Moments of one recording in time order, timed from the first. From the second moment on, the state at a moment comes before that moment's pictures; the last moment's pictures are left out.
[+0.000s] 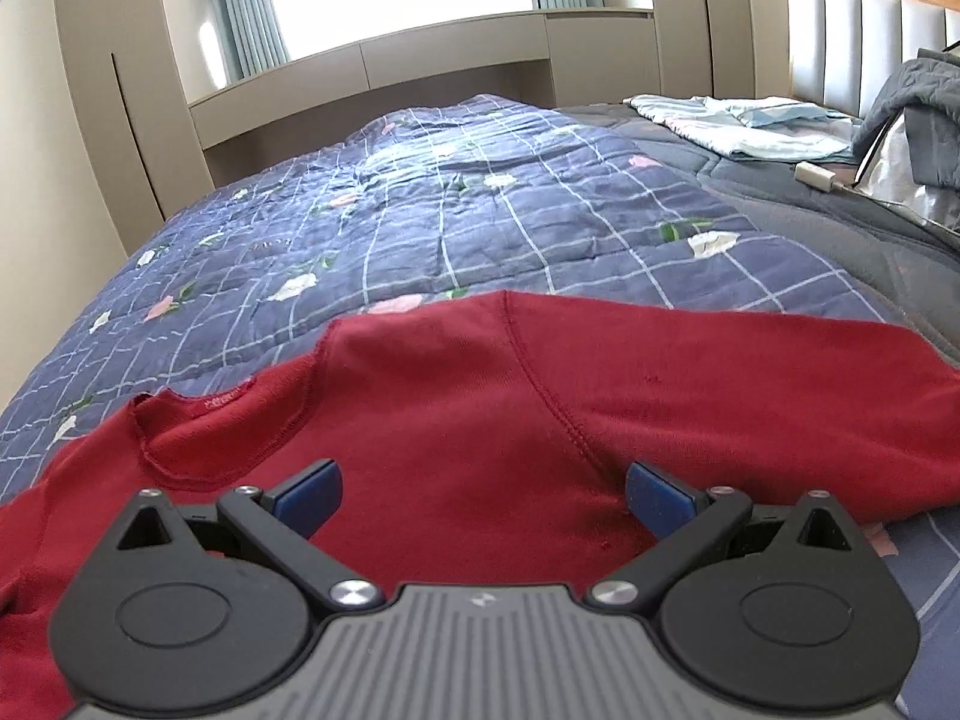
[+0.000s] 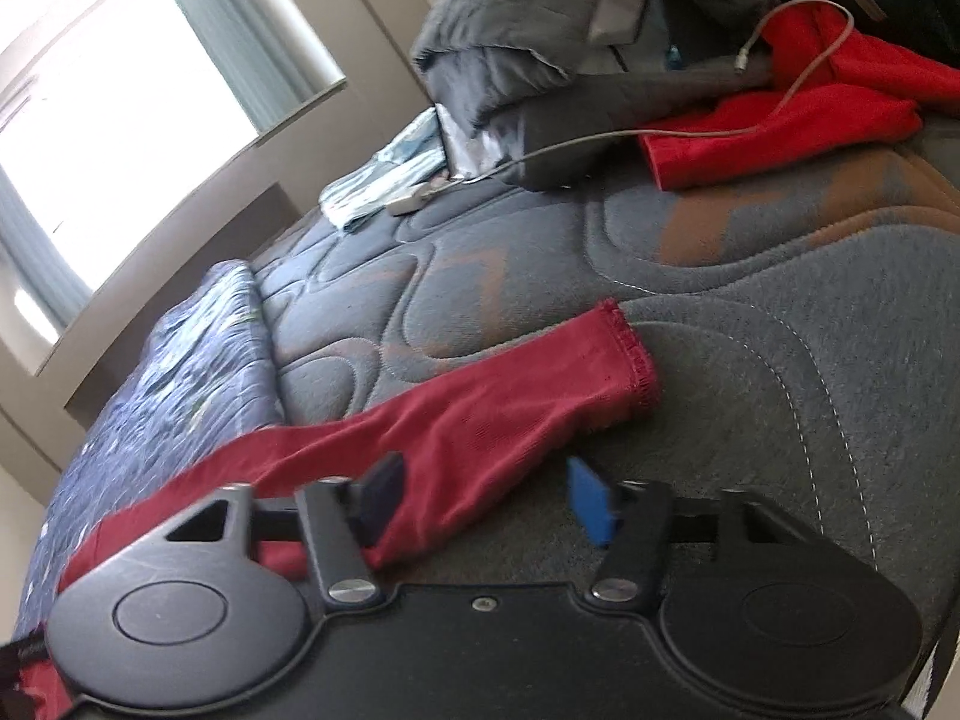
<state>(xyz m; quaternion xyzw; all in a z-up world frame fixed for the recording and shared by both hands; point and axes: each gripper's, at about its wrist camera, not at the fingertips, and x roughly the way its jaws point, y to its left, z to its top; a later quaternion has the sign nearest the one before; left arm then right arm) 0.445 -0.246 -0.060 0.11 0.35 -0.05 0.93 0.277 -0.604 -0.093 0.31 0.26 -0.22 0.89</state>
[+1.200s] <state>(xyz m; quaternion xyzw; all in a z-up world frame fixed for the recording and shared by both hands) 0.407 -0.062 0.059 0.03 0.34 0.01 0.94 0.413 -0.337 0.062 0.05 0.17 0.03 0.98</state>
